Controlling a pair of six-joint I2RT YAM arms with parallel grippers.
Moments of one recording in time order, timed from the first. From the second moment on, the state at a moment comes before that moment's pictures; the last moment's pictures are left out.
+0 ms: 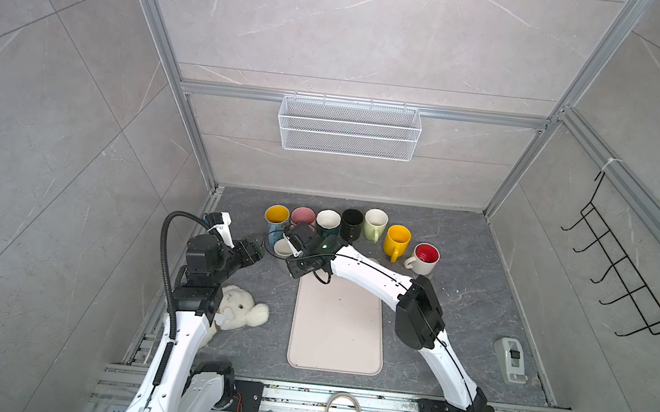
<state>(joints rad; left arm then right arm) 0.04 0.86 0.71 -0.20 0.38 -0.54 0.94 2.37 2.15 -0.75 0.07 0.23</state>
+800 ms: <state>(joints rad) 0.04 0.84 0.69 -0.18 0.38 -0.54 0.98 2.37 2.10 -0.69 0.14 0.24</state>
